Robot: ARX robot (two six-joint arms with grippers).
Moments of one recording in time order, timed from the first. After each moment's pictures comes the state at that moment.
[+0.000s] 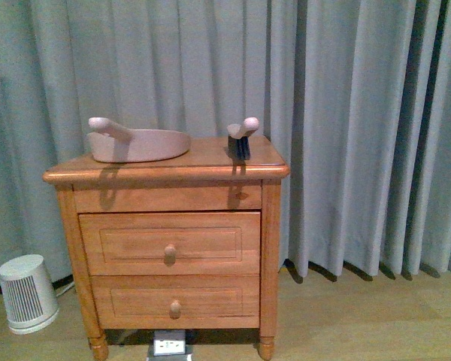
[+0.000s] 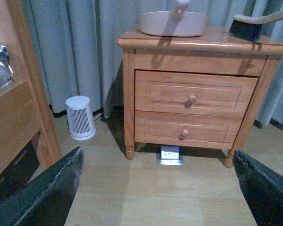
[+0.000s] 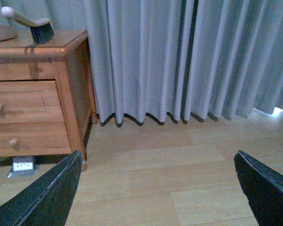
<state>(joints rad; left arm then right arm) 0.00 0.00 0.01 0.00 0.00 0.00 0.00 0.00 0.02 0.00 0.00 0.00</state>
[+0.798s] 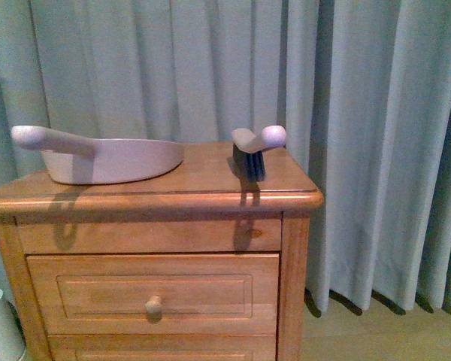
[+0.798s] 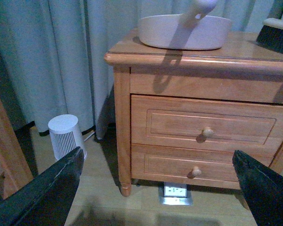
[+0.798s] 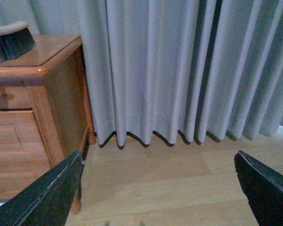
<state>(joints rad) 0.00 0.00 0.01 0.00 0.00 0.00 0.00 0.00 0.02 0.00 0.00 0.00</state>
